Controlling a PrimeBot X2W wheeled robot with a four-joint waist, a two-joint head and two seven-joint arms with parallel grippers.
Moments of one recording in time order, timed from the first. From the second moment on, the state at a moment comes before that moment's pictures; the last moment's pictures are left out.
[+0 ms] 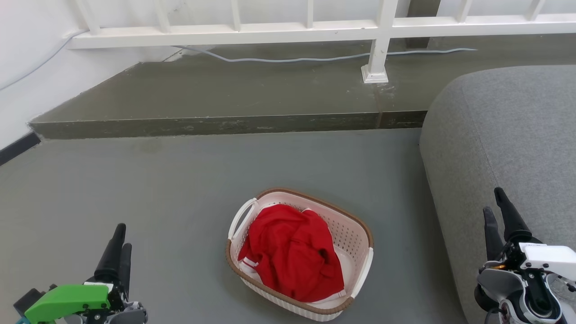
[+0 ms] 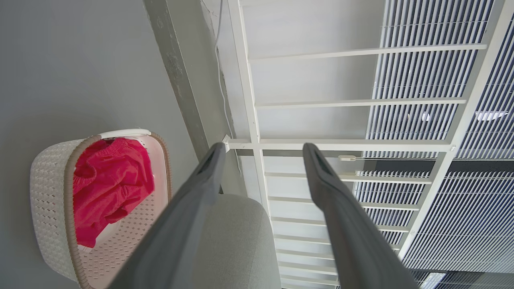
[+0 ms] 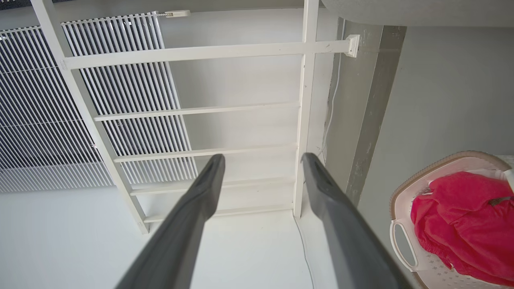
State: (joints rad) left arm -0.02 0.03 0.06 0.28 -1.62 -0.12 0.09; right arm -0.02 -0.03 -0.11 0.29 1.60 0.11 0.07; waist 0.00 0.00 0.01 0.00
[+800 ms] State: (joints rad) left arm -0.04 0.09 -0.04 0.21 -1.39 -0.12 -0.02; right arm -0.03 -0.08 -0.04 0.26 1.35 0.11 -0.03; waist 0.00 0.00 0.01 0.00
